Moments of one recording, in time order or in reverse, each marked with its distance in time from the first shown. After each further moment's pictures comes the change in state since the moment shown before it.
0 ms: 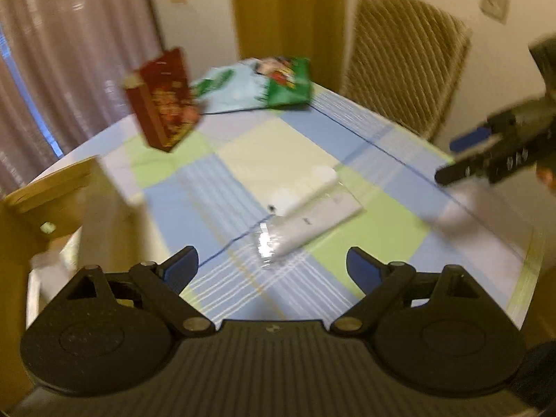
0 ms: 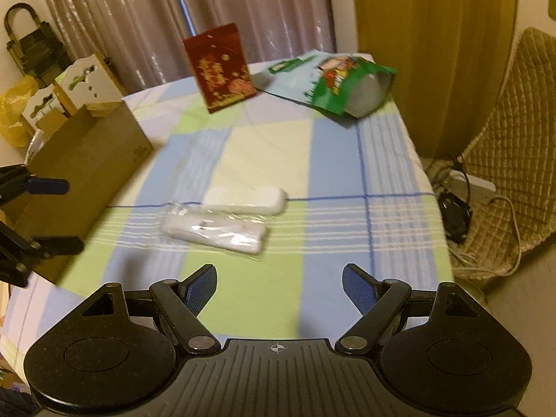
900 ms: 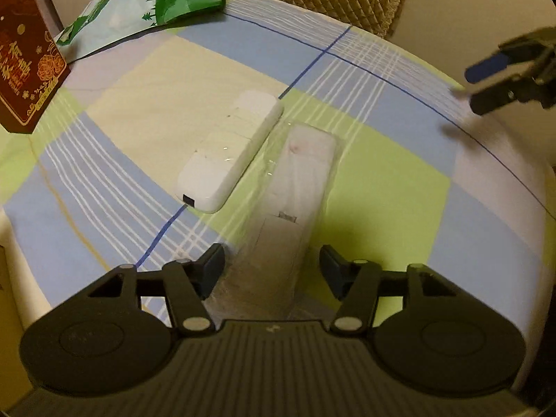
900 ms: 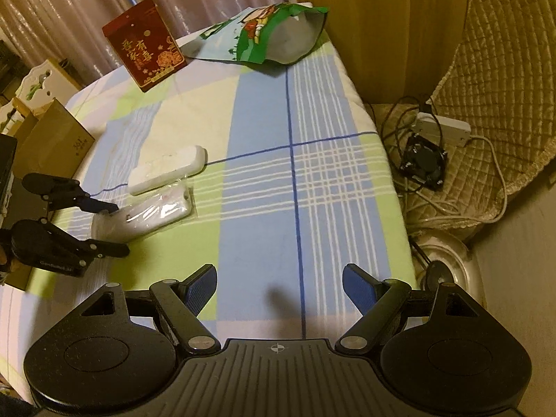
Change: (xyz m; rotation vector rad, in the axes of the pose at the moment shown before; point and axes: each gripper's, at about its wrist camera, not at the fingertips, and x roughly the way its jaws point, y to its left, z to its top) left arm 0.168 -0.002 0.012 0.173 0.249 -0.245; right arm 0.033 -0.067 -0.010 0.141 0.113 -0.036
